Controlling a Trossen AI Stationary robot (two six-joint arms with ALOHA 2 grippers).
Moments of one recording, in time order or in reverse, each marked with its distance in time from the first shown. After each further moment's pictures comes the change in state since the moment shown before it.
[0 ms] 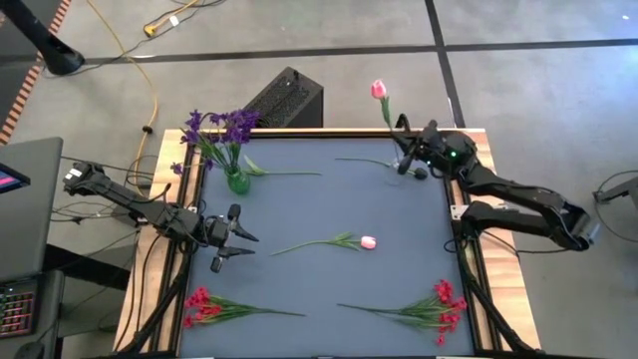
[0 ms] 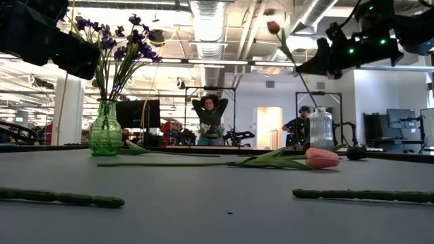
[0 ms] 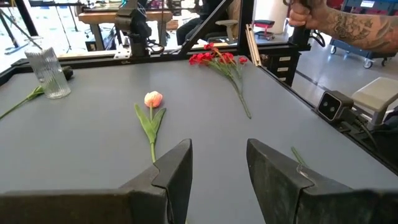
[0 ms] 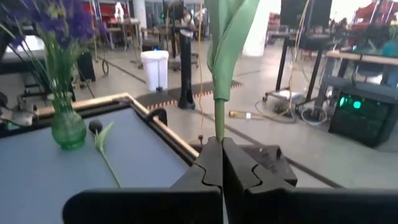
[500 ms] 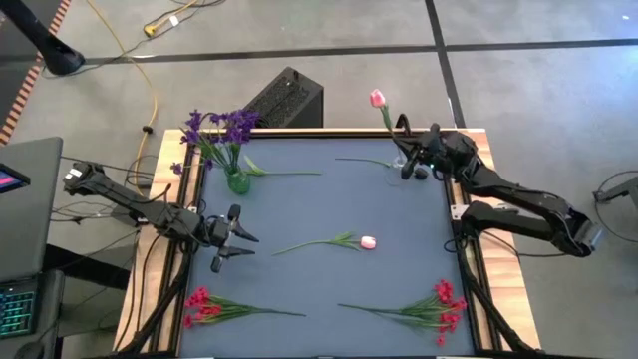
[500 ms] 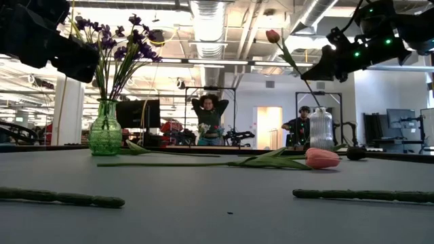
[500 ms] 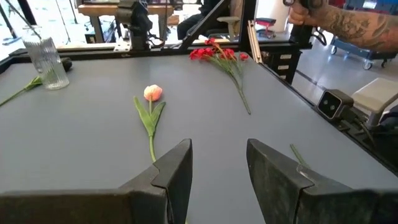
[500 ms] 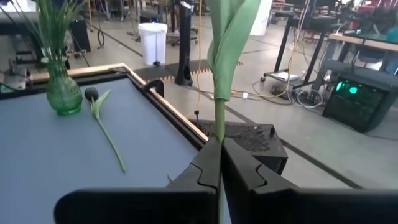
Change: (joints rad) left arm 0.000 0.000 -0.009 -0.009 -0.001 -0.032; right arm -0.009 -0.079 0.001 -0.186 -0.001 -0.077
